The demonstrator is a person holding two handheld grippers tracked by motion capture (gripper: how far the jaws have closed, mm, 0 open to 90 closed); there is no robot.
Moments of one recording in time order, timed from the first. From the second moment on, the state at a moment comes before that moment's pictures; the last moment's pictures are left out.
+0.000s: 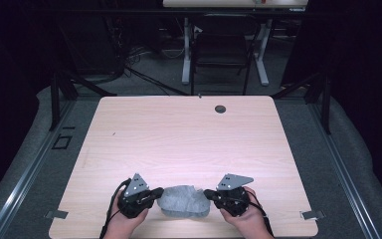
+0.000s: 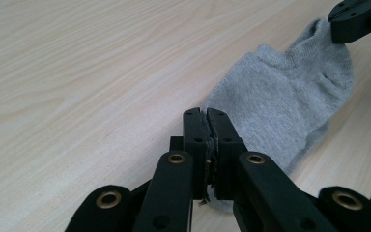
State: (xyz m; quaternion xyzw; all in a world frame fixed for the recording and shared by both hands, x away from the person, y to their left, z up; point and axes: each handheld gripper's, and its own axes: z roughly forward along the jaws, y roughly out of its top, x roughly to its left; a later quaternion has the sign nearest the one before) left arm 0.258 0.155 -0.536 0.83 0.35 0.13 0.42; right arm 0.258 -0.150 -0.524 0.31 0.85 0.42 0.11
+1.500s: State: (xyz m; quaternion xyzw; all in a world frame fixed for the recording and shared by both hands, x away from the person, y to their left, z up) left arm 0.259 0.153 -0.553 0.83 0.35 0.13 0.42; right arm 0.261 -0.154 -0.545 0.33 0.85 0.40 0.11
